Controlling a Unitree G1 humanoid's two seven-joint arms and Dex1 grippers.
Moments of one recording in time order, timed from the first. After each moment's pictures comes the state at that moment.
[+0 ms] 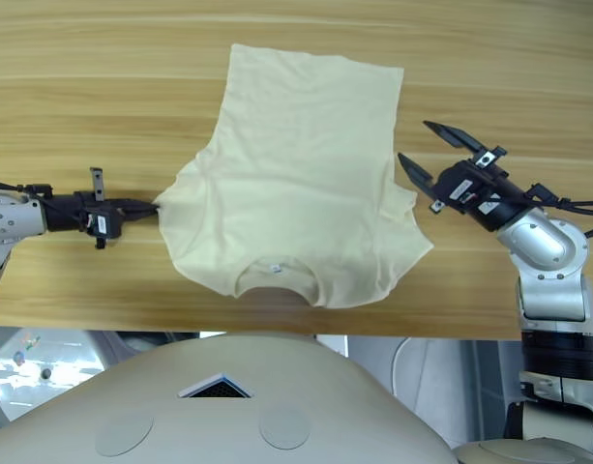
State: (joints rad) left arm -0.16 0.91 -0.33 0.60 0.09 -0.93 -0.97; right arm 0.22 -0.79 -0.14 -0.07 0.01 -0.45 0.61
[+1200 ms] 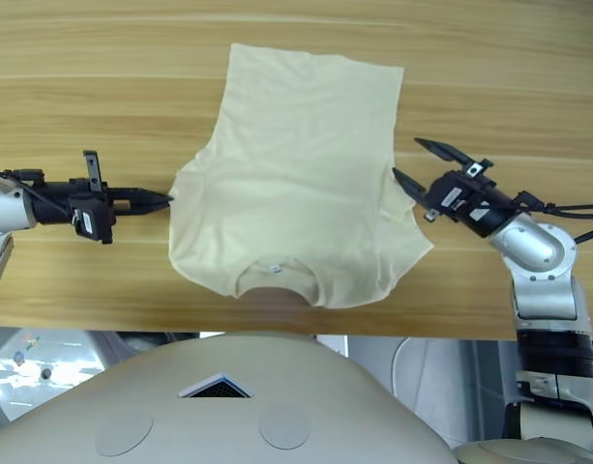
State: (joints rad) left arm -0.09 0.92 -0.26 0.23 -0.16 -0.85 -1.10; right arm 0.22 -0.78 -0.10 0.00 0.00 -0.47 0.65
